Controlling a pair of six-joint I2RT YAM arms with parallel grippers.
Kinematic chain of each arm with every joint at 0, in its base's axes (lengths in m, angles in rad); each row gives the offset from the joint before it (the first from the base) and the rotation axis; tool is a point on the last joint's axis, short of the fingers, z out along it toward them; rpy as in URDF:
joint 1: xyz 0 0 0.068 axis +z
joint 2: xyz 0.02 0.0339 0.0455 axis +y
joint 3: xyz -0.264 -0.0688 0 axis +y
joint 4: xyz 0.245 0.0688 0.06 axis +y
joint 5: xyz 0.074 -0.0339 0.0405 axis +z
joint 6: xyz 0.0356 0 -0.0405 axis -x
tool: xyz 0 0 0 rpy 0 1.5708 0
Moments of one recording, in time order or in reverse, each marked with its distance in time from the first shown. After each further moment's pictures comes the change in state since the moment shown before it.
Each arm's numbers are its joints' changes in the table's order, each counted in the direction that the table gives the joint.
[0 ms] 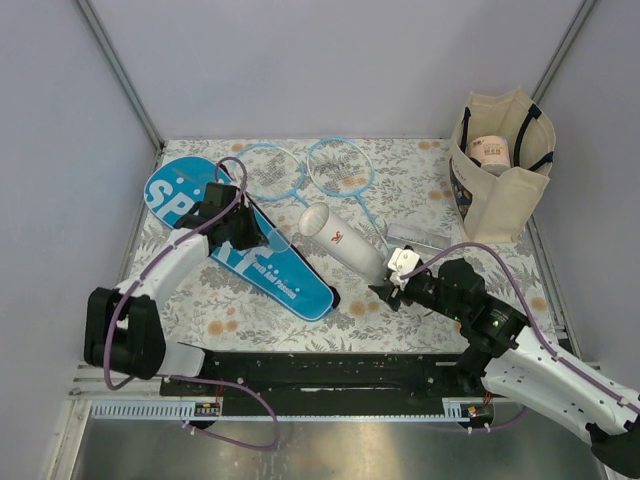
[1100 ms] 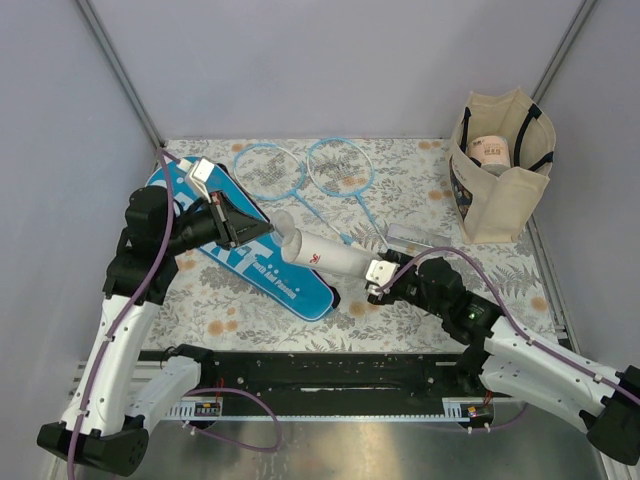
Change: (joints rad) left arm 0.034 -0.569 -0.140 0.008 -0.560 0.161; right arm 0.000 0.138 0.106 -0.163 -0.044 0.282
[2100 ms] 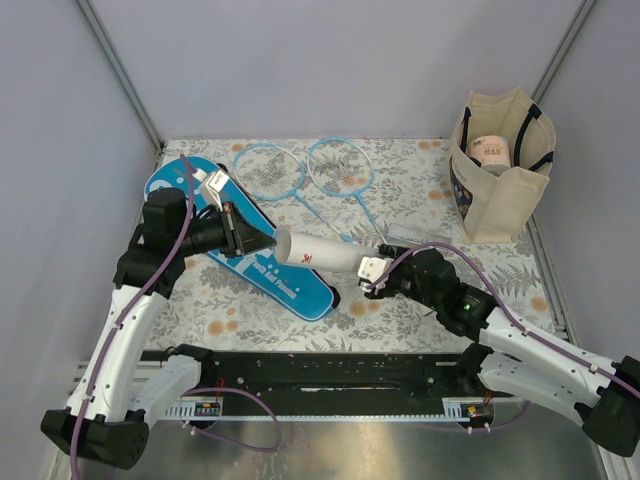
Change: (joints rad) left arm -0.005 0.030 0.055 0.117 -0.023 -0.121; right arm 0.000 0.082 -0.092 0.052 -0.040 0.121
